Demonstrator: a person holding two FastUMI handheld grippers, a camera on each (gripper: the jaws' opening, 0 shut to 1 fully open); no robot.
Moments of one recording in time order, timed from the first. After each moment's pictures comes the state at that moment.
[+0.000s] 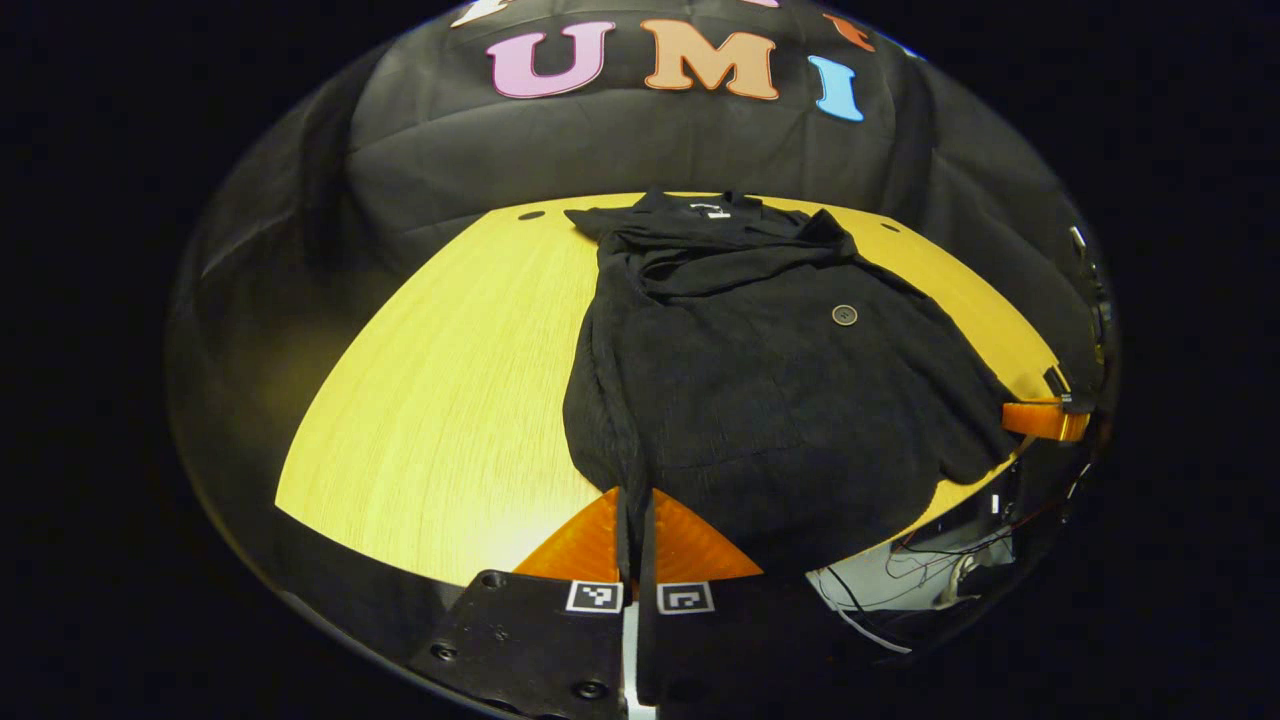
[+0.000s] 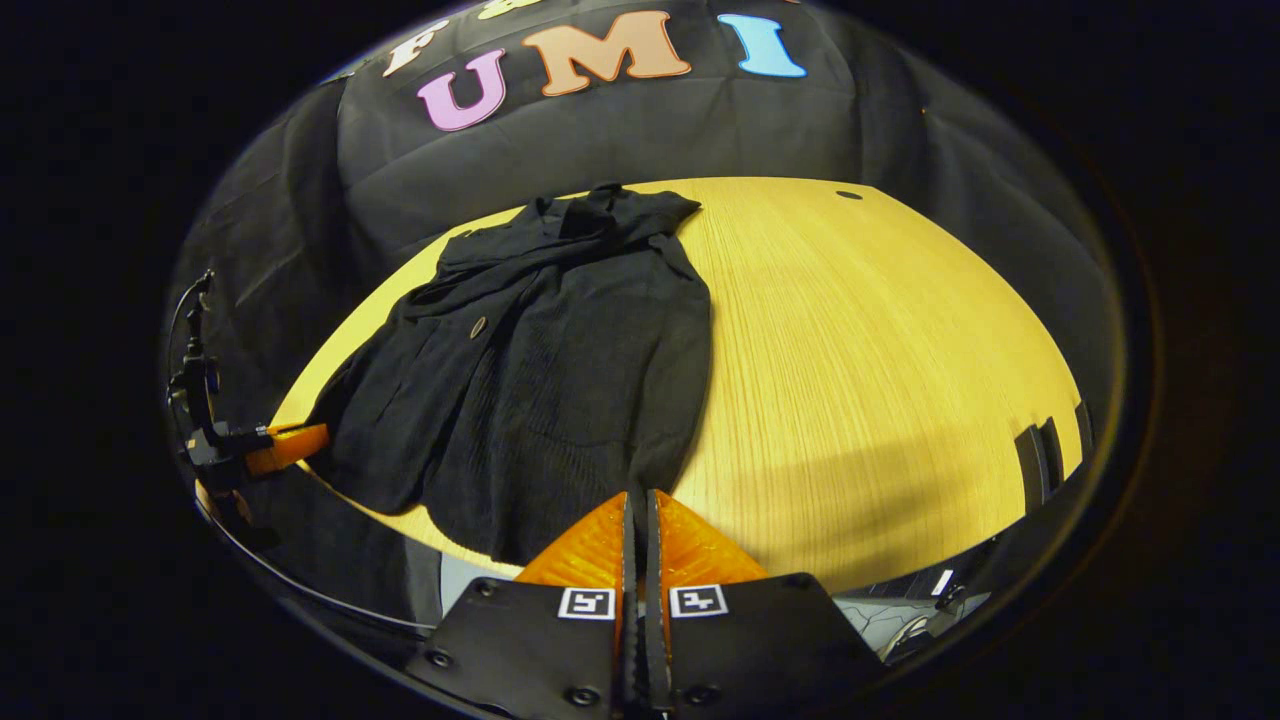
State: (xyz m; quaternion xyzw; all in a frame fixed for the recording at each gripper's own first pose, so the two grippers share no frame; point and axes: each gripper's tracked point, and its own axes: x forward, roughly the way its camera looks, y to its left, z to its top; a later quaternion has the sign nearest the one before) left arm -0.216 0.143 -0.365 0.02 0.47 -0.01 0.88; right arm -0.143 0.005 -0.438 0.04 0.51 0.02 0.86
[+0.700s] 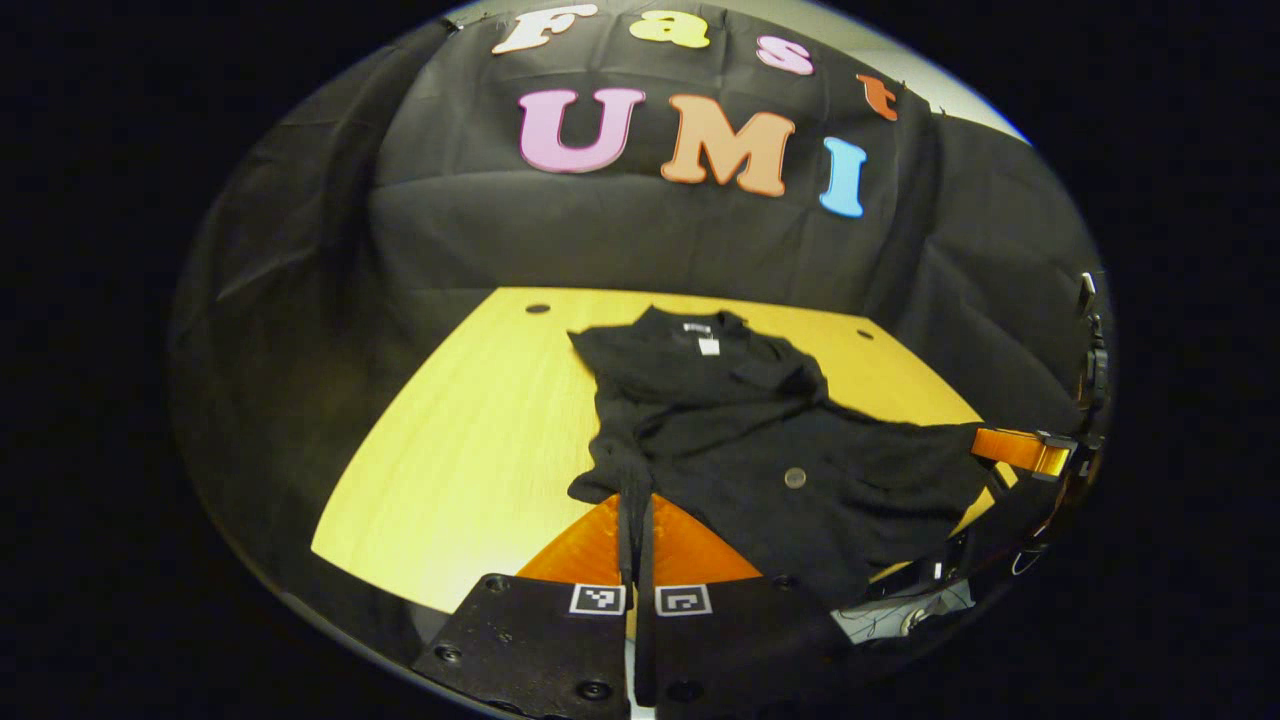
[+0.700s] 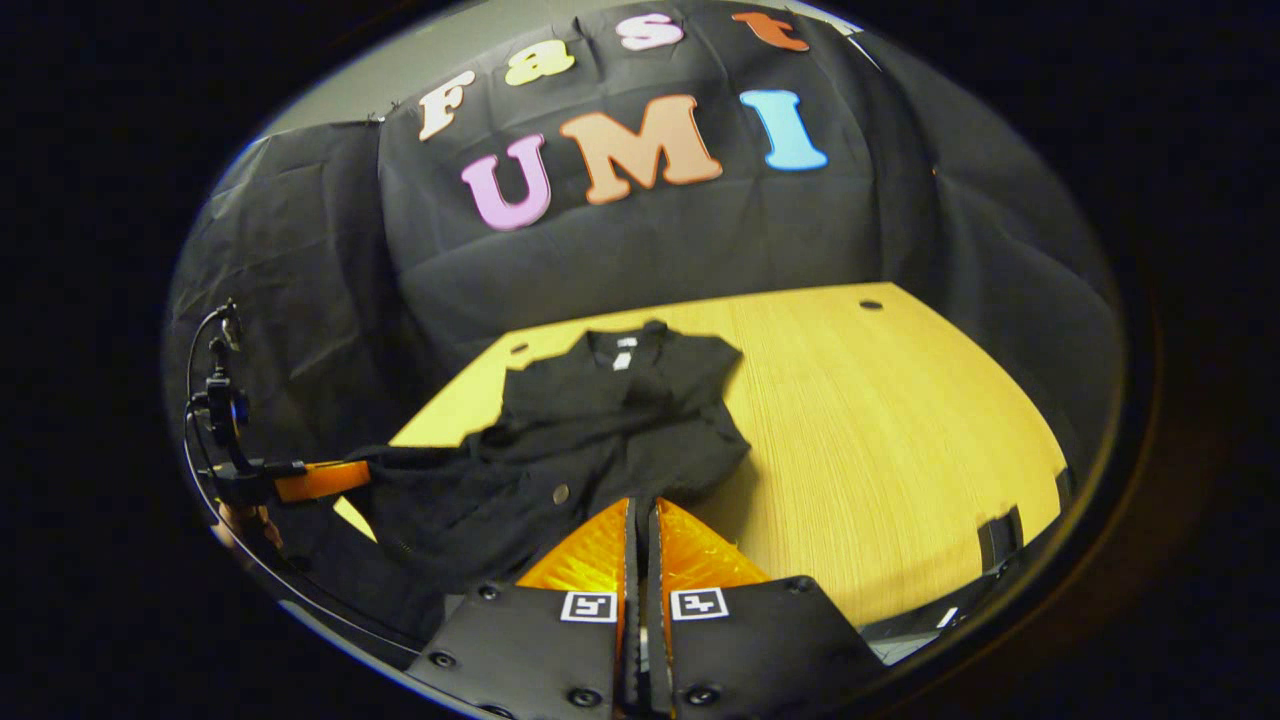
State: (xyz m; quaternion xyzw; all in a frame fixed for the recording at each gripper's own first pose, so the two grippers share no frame) left arm -0.137 0.138 -0.234 -0.03 0.35 -0.02 0.94; right arm -0.057 0.042 -0.289 0.08 0.35 0.07 0.93
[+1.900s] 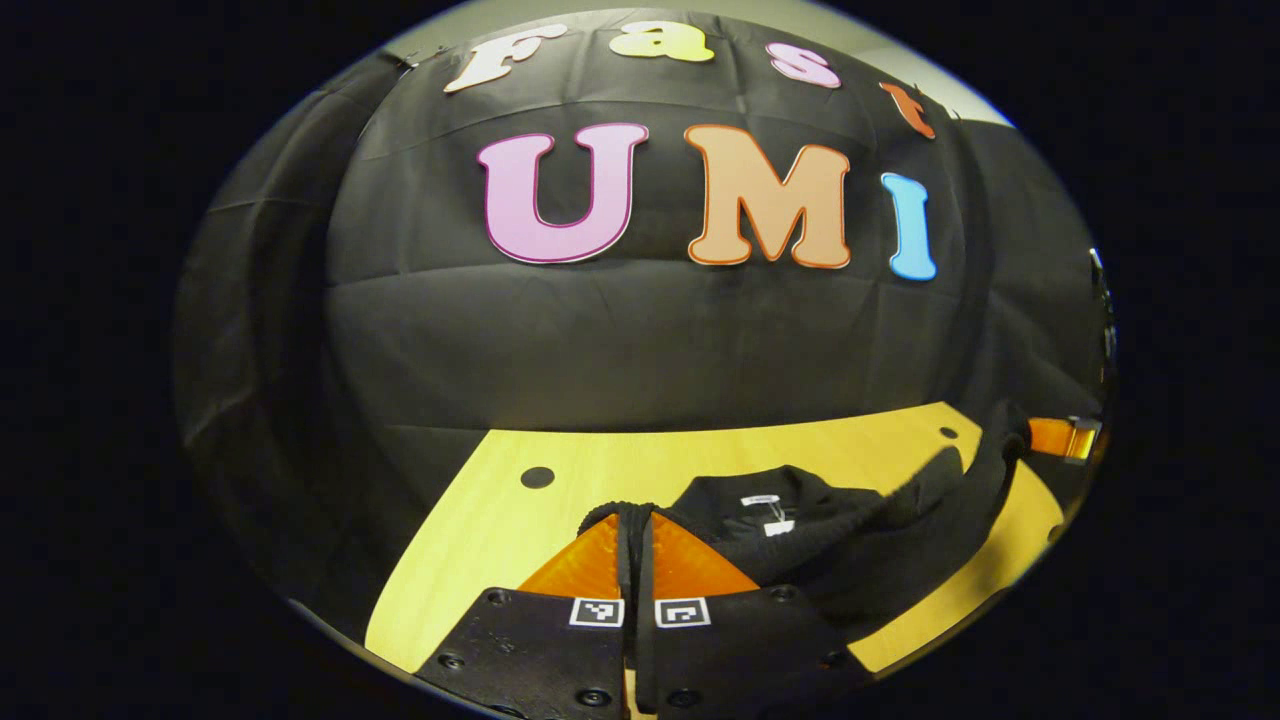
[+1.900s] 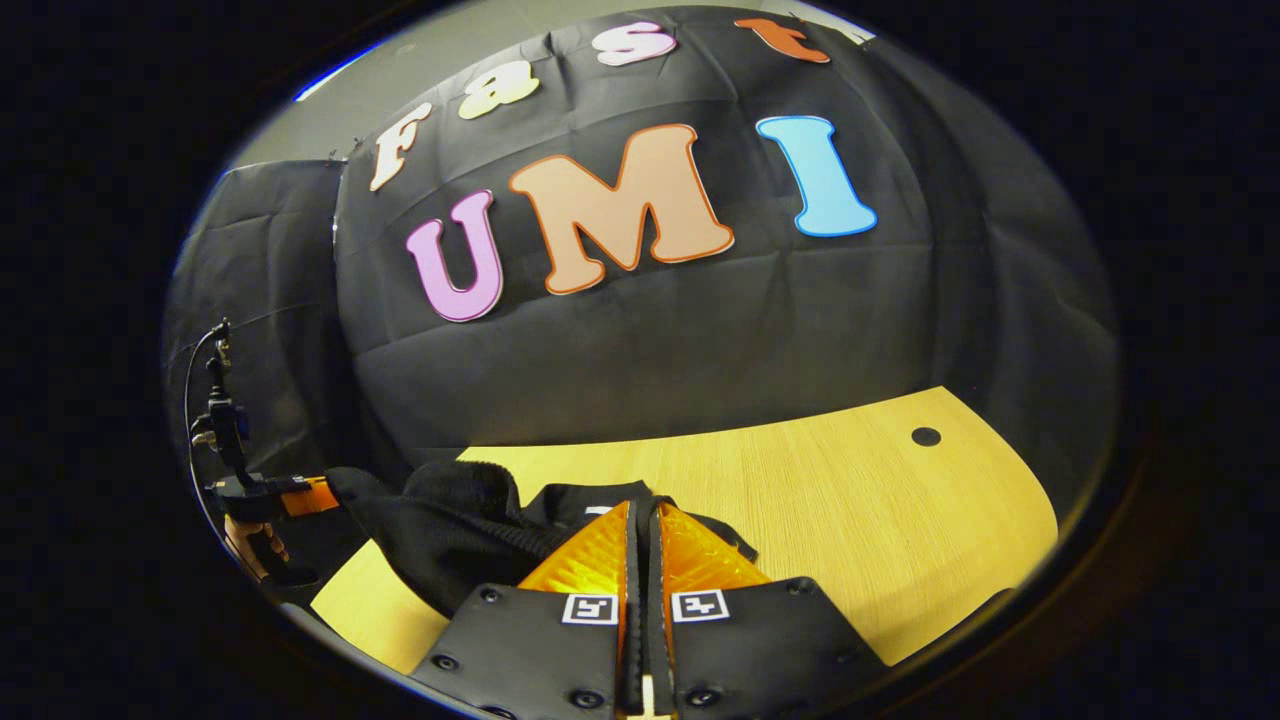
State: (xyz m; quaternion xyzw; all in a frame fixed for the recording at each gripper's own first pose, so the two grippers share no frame) left arm 0.167 0.175 -0.234 0.04 0.27 0.02 0.96; right arm 0.238 -0.002 -0.267 0.09 0.29 0.04 0.95
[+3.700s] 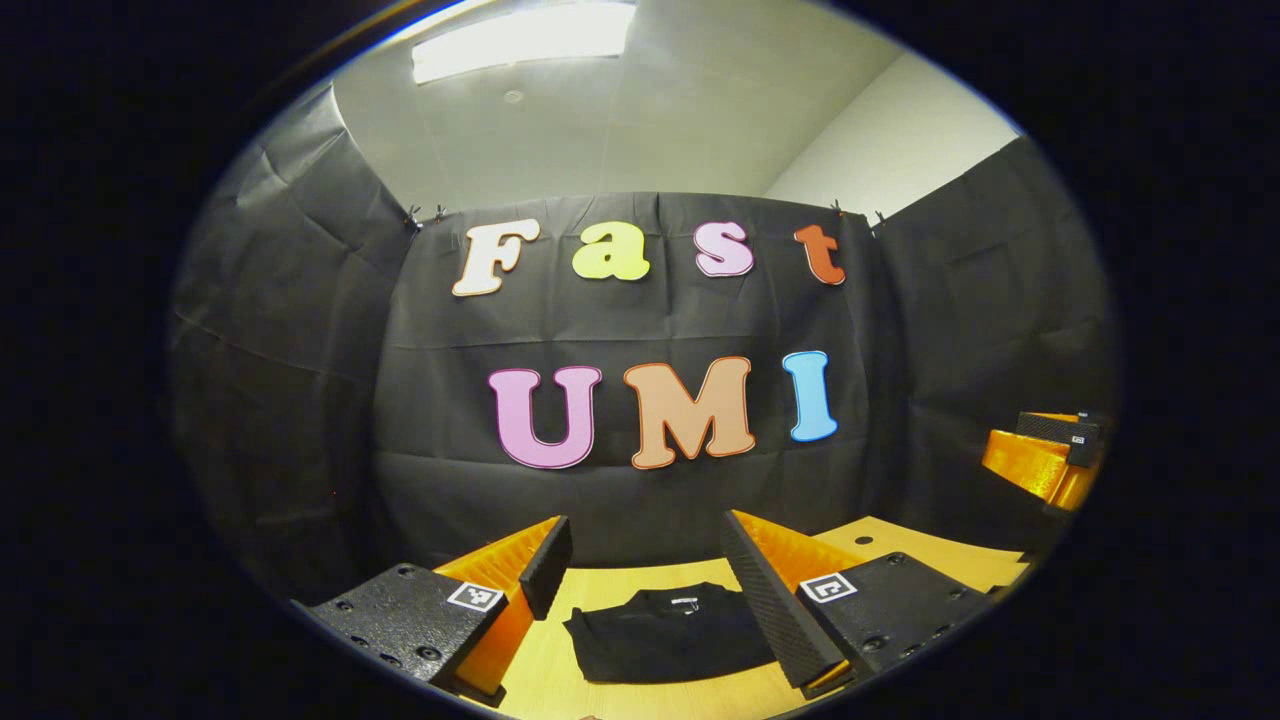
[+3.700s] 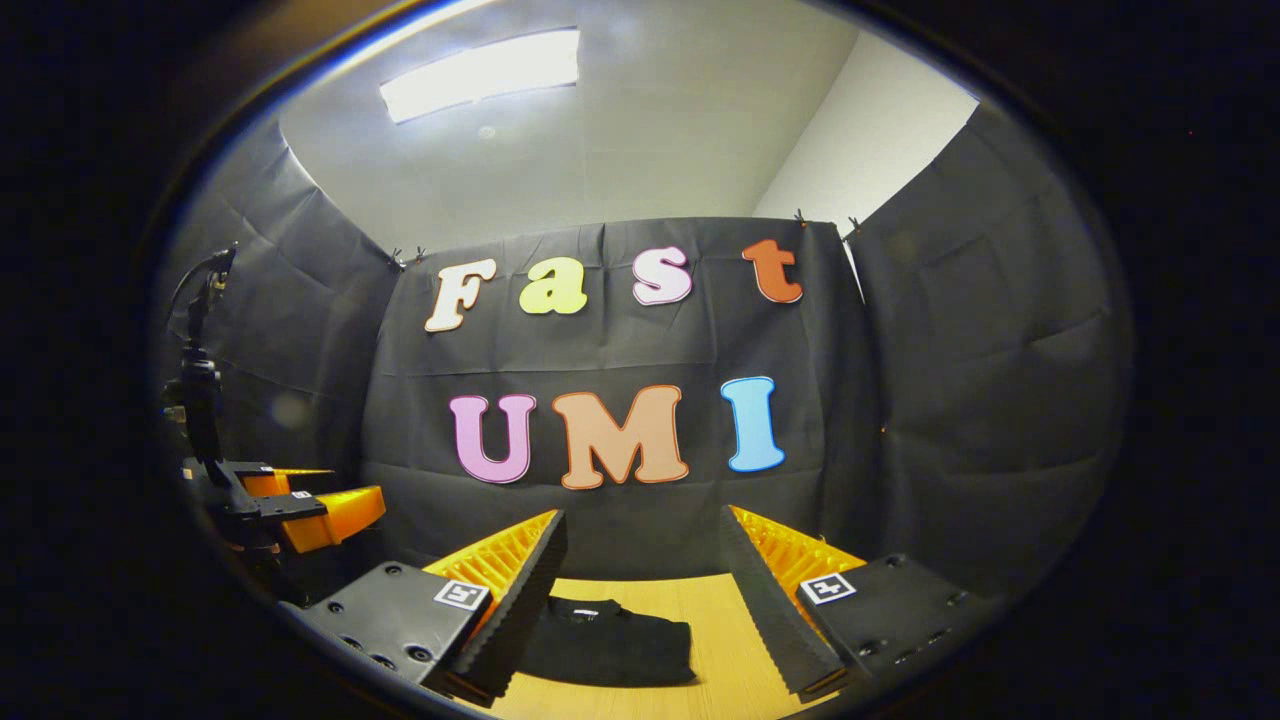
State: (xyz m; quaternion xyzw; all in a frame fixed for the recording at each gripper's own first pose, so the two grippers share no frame) left arm -0.029 0.057 0.039 0.06 0.00 -0.02 1.00; right arm -0.021 0.024 -0.014 0.01 0.00 -0.03 1.00
